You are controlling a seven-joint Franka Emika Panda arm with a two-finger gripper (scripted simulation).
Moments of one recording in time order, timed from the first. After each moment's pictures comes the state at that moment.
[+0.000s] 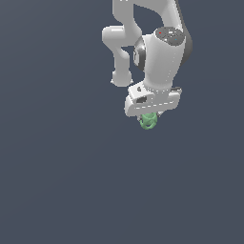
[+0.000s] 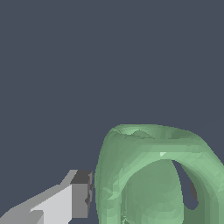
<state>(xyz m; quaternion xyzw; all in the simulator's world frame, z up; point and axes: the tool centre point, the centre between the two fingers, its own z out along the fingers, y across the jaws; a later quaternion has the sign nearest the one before) -0.030 0.110 0.224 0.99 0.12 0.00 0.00</state>
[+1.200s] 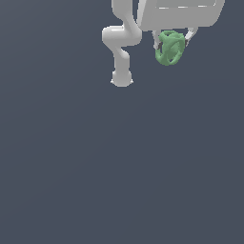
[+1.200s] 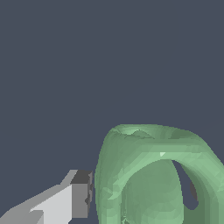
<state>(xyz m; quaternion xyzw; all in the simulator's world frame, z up) -0.079 0.136 0.472 0.99 0.12 0.00 0.00</state>
